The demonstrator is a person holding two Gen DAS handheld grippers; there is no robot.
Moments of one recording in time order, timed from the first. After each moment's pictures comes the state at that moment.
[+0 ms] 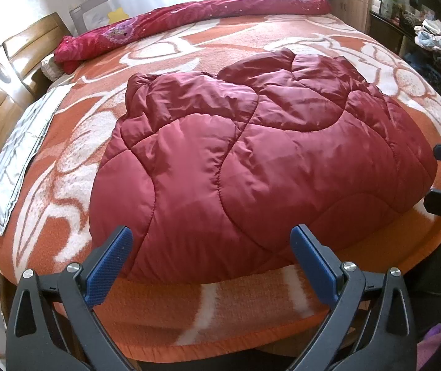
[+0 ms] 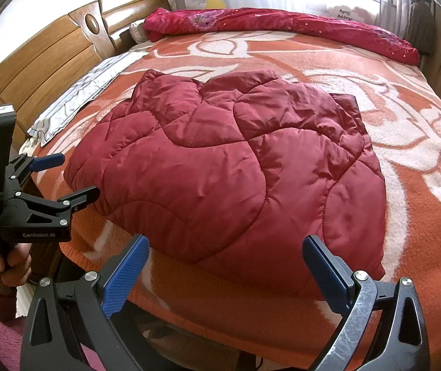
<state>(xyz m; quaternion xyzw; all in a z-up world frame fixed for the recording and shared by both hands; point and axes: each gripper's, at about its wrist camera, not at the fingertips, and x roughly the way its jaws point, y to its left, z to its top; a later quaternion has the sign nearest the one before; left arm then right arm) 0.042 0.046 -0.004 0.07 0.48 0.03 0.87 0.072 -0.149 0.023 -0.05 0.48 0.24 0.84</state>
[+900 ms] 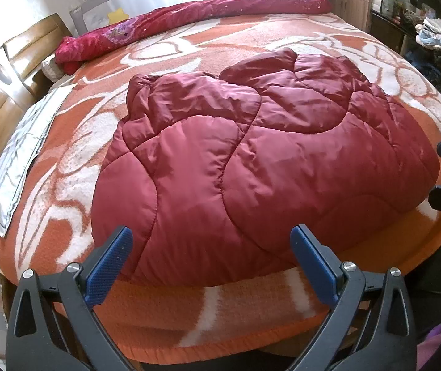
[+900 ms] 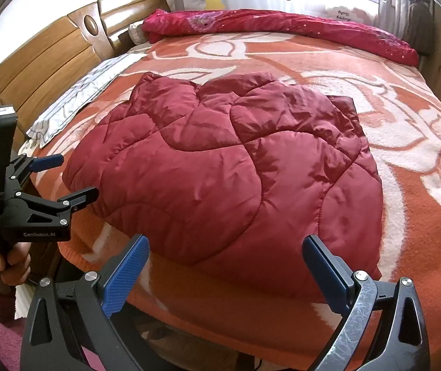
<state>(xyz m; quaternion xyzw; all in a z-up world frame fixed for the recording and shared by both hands) 0.045 0.051 -0.003 0.08 0.48 0.03 0.87 0.077 -0.152 0.027 -0.05 0.48 0.24 0.84</state>
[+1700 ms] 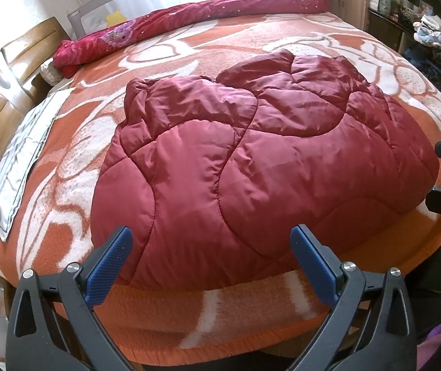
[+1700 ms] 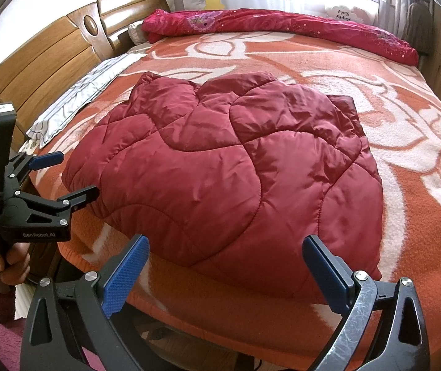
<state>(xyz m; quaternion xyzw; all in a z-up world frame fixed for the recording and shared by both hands) 0.048 0.048 -0.002 0.08 0.48 0.03 0.87 0.077 -0.152 0.026 -0.05 0.48 0.24 0.84</state>
